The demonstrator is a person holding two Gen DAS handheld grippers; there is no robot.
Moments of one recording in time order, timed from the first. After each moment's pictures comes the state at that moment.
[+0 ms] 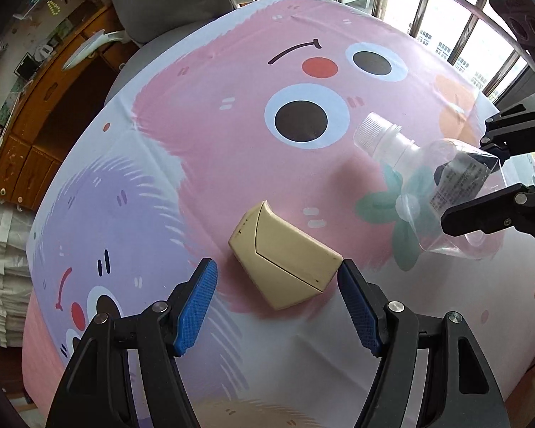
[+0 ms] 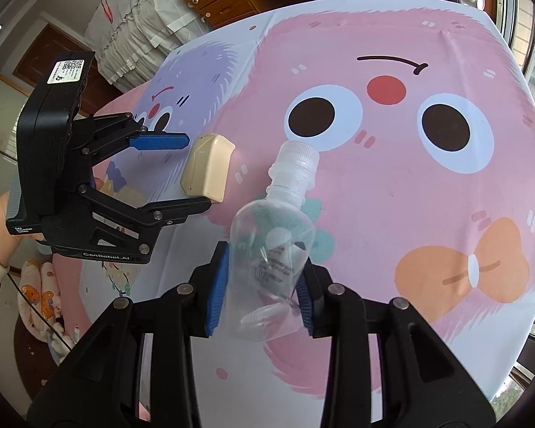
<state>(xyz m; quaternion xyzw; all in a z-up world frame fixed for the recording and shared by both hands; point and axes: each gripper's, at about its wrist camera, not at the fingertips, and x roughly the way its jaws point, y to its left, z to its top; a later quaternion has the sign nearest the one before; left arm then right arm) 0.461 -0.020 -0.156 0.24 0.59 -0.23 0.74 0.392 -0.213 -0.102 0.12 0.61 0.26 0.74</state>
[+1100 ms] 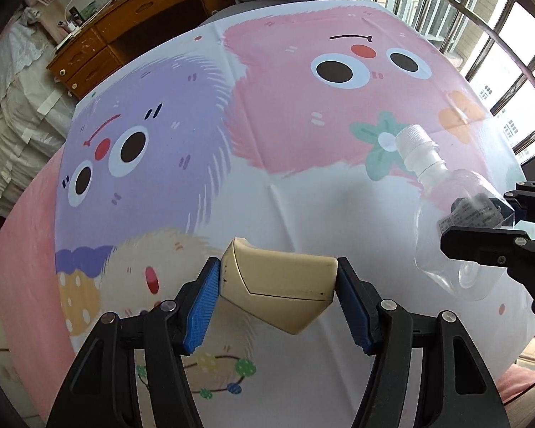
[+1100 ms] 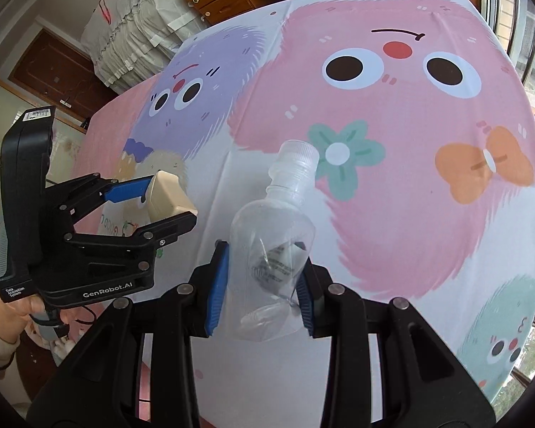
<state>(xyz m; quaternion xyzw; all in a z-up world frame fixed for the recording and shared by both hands) 0.358 0.058 -0.121 0.09 0.62 -0.06 0.78 0.302 -0.173 -0.071 0.13 0.61 0.23 0.74</state>
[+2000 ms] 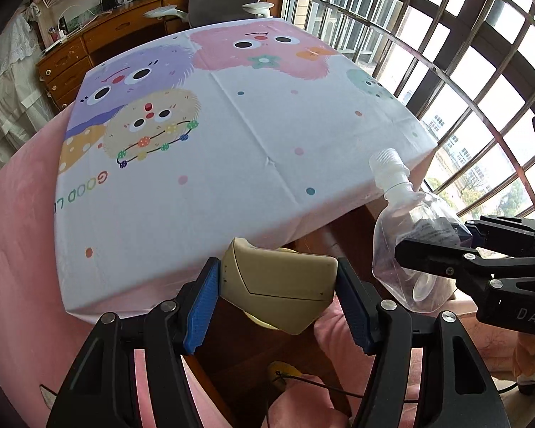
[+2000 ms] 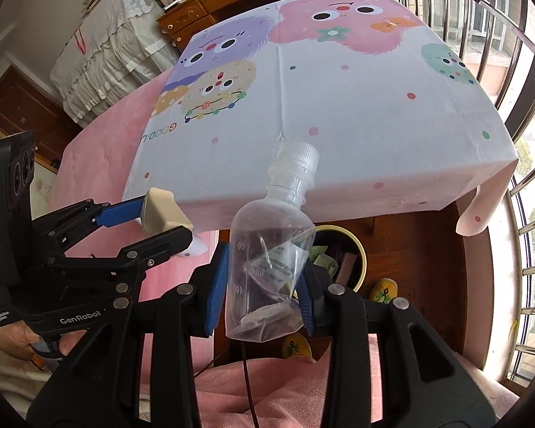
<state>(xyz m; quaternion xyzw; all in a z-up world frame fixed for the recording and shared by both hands) -0.051 0.085 -0.041 0.05 0.56 -0.19 0.81 -0.089 -0.073 0.024 0.15 0.57 0.10 0.80</state>
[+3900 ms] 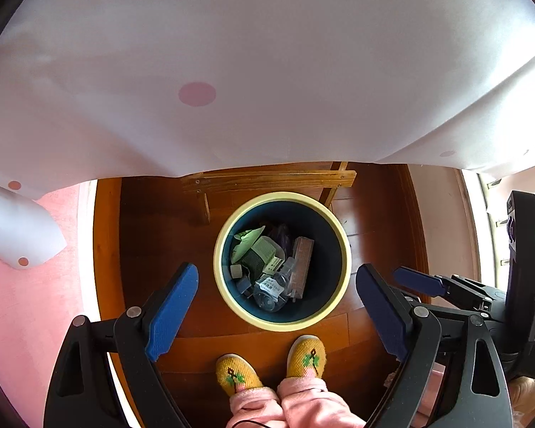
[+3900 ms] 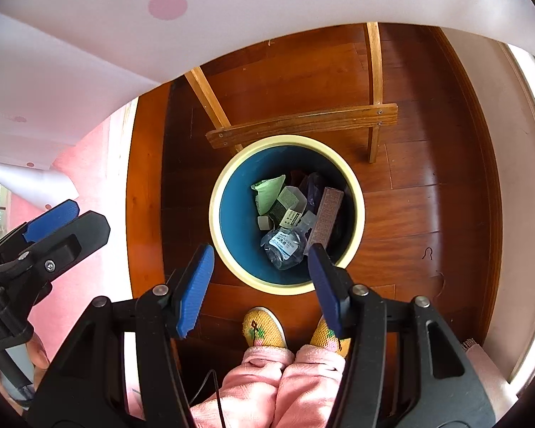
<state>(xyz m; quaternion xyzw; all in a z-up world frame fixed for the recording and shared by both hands) -0.063 0.094 -0.339 -0.08 0.64 -0.06 0.77 -0.074 -0.097 -0.315 0.14 0.68 0.08 0.71</state>
